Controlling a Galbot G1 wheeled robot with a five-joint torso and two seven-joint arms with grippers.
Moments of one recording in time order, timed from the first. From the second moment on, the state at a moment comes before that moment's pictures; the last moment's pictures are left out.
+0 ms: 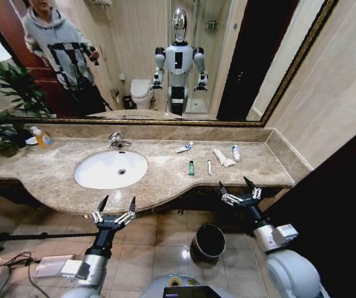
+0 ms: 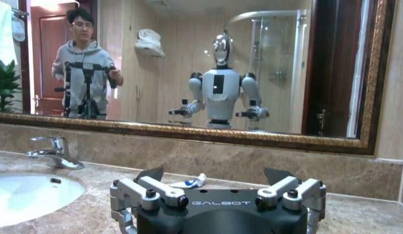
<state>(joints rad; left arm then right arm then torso) 1.93 -1.44 -0.60 -2.42 -0.21 -0.08 0.08 -1.70 1.25 0.67 2.35 0.29 -0.07 -0.05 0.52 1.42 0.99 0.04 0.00</state>
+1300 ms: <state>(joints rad) 1.93 -1.44 -0.60 -2.42 -0.21 -0.08 0.08 -1.48 1.15 0.65 2.19 0.37 -0.11 -0.04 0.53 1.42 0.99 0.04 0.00</state>
